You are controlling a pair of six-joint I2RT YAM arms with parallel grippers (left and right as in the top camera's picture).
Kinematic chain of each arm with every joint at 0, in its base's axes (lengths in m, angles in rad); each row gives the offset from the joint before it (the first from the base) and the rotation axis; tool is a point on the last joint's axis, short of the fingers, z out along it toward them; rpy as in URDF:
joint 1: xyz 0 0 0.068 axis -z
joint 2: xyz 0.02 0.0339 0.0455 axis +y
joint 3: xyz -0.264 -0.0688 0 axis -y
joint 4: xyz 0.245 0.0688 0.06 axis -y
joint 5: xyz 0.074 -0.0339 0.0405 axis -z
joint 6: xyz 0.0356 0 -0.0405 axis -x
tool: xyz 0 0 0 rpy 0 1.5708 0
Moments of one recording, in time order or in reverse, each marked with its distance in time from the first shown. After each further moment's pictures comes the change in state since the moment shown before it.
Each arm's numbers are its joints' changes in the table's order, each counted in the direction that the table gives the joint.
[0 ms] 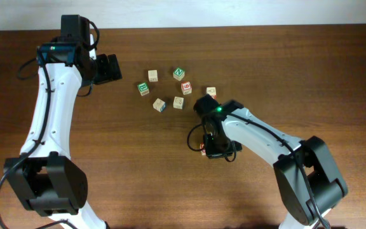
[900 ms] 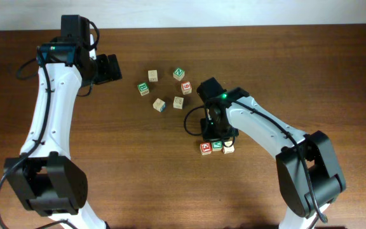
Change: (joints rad) left arm 0.000 0.000 0.000 0.000 0.000 0.000; right arm 0.060 0.040 0.115 0.059 -0.076 0.056
